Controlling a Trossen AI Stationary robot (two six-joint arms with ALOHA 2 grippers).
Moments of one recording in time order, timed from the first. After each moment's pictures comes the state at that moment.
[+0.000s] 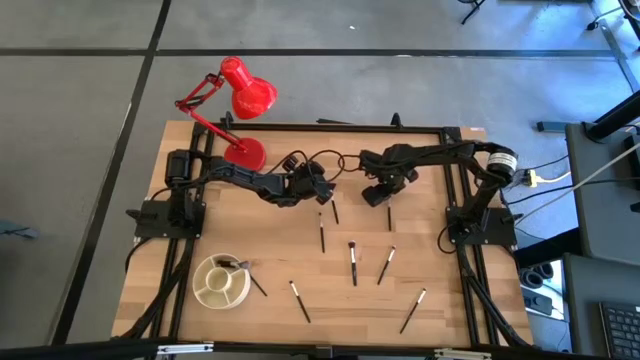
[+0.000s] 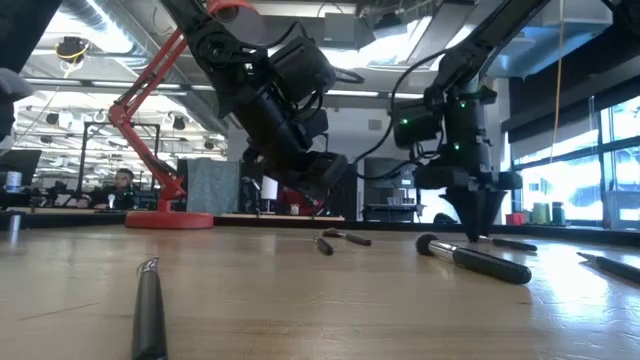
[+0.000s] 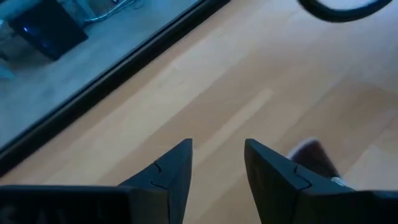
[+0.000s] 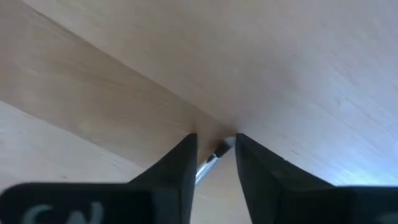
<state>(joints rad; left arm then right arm) 0.13 1.91 1.05 0.03 -0.76 -0.34 -0.42 1.71 0.98 -0.82 0.01 0.55</state>
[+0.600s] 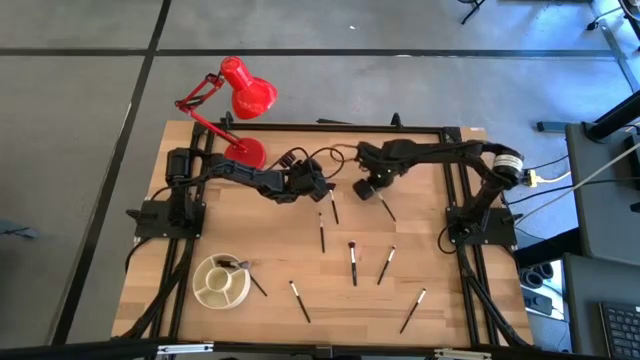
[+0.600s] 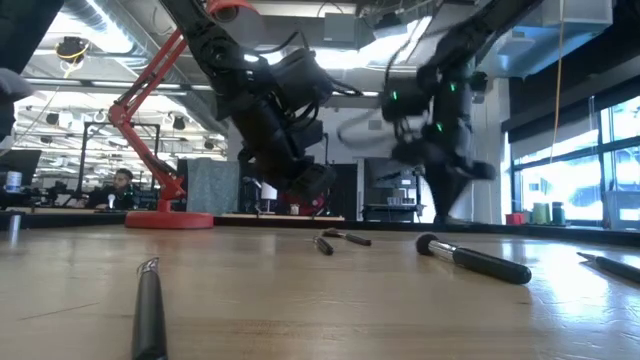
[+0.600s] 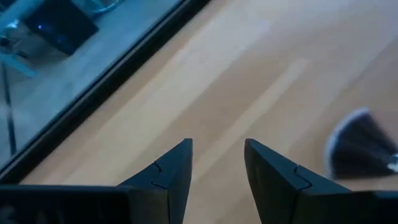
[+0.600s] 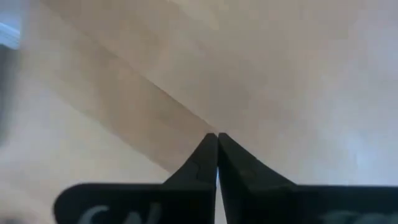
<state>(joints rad) 0.17 1.91 1.05 -0.06 -0.76 -0.30 -0.41 1.65 1.07 -0.76 -0.02 0.52</state>
